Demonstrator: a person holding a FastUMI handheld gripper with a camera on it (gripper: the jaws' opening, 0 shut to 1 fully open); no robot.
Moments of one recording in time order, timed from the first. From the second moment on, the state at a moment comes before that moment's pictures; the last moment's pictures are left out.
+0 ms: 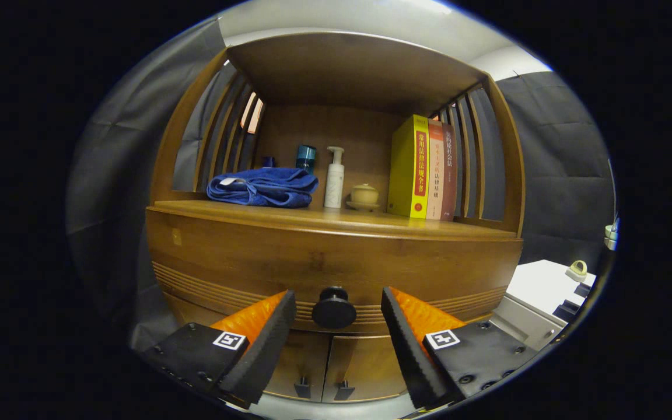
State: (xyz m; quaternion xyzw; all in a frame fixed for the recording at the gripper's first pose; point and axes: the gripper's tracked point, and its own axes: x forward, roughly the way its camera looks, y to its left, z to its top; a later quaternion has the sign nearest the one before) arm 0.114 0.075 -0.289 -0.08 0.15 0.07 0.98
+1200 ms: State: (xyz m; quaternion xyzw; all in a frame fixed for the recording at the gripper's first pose) arm 0.132 0.078 -0.305 -0.06 0.16 0.08 0.98
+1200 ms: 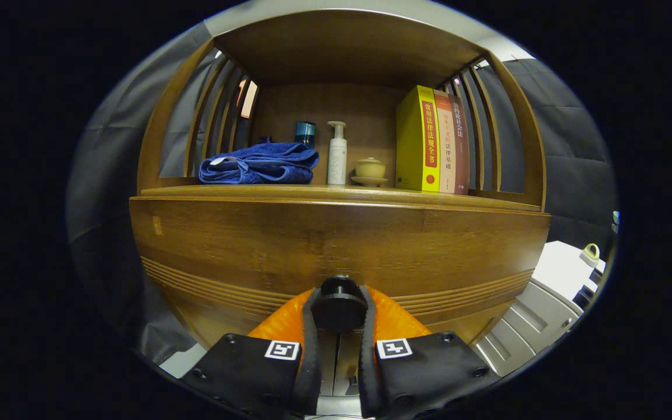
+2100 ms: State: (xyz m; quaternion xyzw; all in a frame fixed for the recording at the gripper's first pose) arm 0.023 0.061 -0.270 -0.03 0.17 0.08 0.98
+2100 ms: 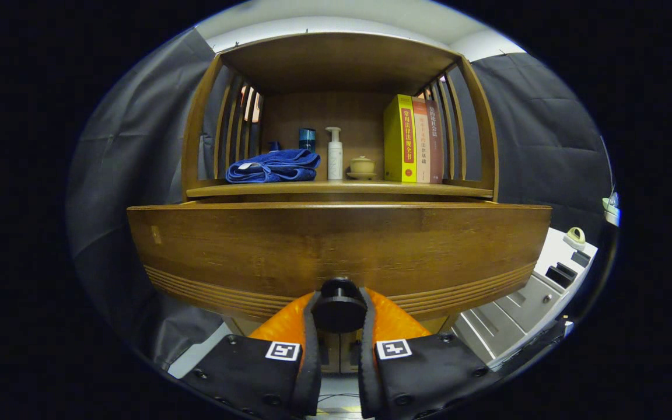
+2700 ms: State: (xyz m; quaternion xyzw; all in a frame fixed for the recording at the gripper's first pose) arm -0.003 0.056 -0.277 -0.03 0.19 0.07 0.98
